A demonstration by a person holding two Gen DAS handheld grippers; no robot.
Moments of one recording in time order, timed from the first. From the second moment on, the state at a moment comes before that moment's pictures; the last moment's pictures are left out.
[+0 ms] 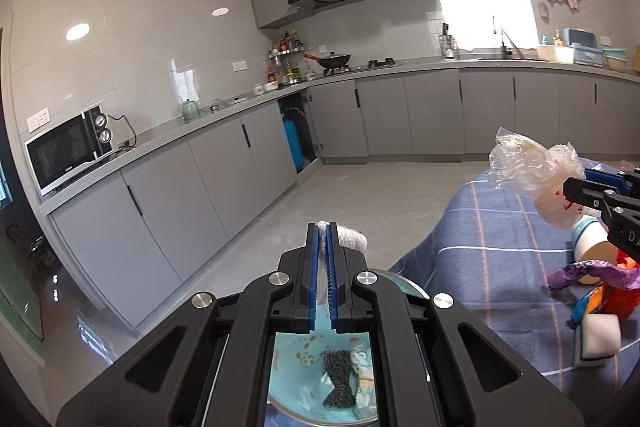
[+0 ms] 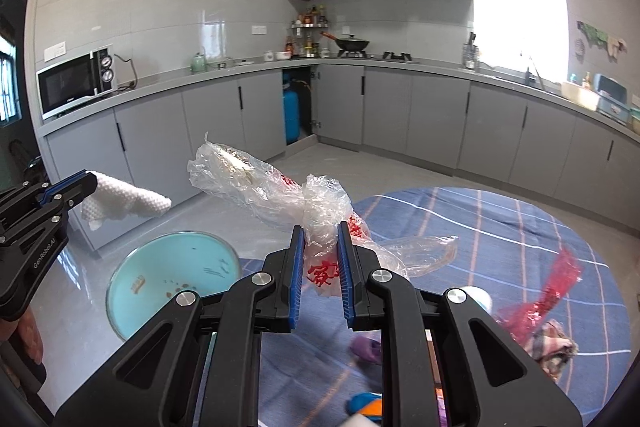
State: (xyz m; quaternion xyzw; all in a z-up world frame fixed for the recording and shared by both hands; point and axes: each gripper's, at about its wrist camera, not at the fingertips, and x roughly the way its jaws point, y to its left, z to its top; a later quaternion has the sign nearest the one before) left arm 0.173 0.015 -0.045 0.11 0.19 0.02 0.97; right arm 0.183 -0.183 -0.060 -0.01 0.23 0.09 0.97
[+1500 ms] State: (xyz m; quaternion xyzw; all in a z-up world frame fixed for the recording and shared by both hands) left arm 0.205 0.069 -0.078 0.10 0.24 0.06 0.96; right arm 0.229 -0.082 -0.101 -0.03 0.28 0.19 0.94
